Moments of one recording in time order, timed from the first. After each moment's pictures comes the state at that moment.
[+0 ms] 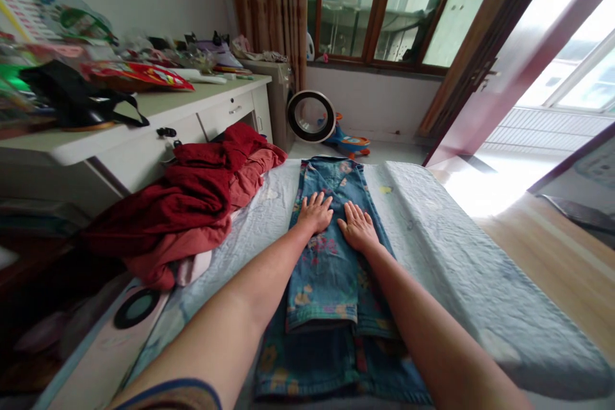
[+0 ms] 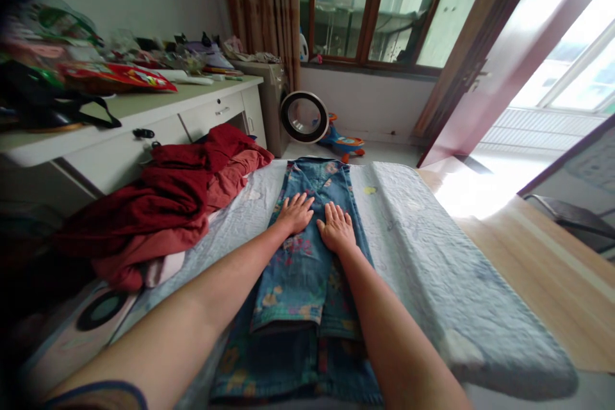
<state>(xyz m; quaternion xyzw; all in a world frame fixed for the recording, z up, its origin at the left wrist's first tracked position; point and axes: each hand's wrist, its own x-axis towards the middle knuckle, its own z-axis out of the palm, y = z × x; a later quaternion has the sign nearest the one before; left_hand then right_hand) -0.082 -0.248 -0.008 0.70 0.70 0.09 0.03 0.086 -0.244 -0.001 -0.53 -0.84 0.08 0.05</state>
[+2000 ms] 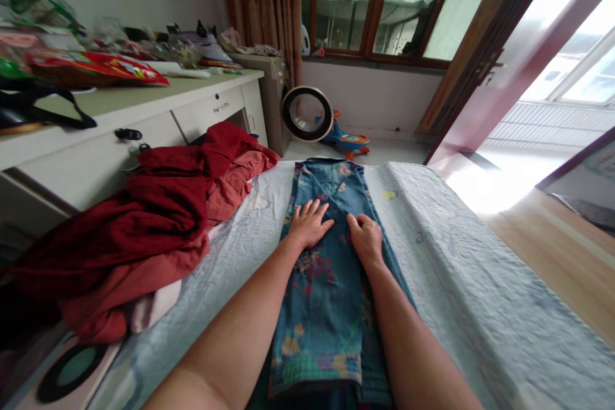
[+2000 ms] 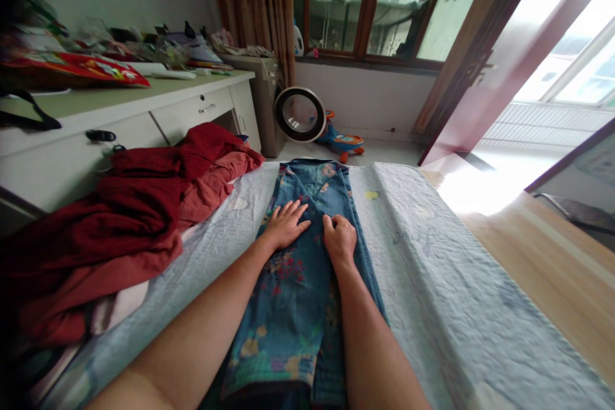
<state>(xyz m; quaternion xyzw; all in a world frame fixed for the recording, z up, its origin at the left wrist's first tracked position) -0.092 -0.242 -0.007 0.71 0.70 0.10 0.08 0.079 -0.228 0.010 -0.64 -0.70 0.15 0.27</state>
